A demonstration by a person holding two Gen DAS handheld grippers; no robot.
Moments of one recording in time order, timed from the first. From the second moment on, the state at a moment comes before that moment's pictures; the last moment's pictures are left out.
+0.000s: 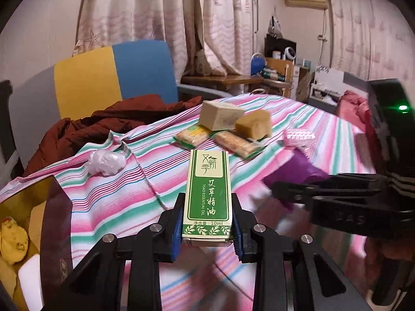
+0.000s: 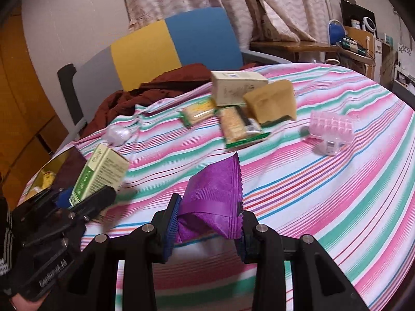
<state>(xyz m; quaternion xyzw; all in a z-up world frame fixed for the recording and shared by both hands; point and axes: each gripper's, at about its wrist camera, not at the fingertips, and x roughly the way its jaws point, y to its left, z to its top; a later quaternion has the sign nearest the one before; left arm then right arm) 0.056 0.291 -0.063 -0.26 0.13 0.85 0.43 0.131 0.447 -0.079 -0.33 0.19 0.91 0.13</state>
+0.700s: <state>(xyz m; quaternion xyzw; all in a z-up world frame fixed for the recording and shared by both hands) 0.061 0.126 -0.028 -0.28 0.01 0.90 0.33 0.104 0.330 -0.033 -0.33 0.16 0.93 -0.03</state>
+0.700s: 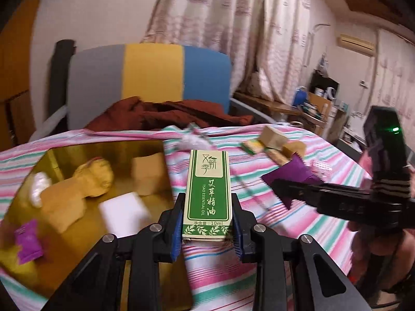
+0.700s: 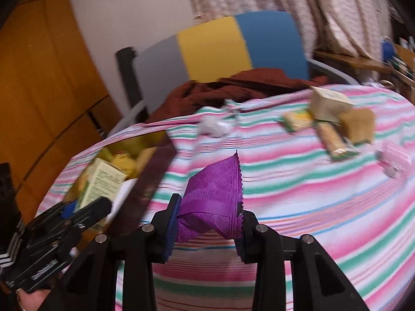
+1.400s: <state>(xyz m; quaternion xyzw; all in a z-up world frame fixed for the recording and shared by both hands) 0.018 -0.002 -0.064 -0.36 -0.03 0.92 0.17 0.045 0.188 -0.041 -0.40 0.10 0.89 -0.20</state>
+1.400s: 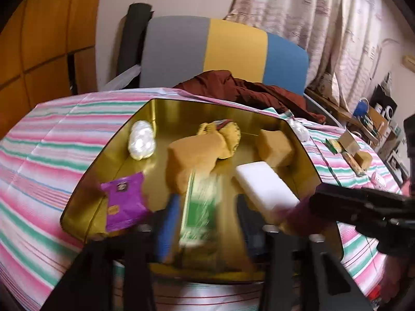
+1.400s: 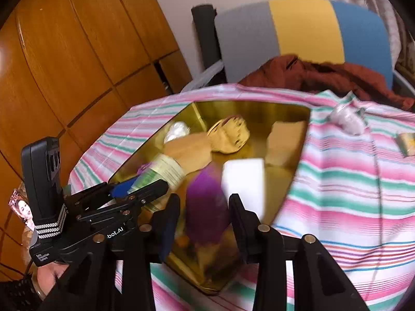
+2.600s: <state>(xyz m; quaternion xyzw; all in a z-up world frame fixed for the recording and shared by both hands) 0.038 0.058 -0.018 -0.33 -0.05 0.92 0.21 0.067 0.289 -0.037 -0.36 0.17 0.91 -0.09</state>
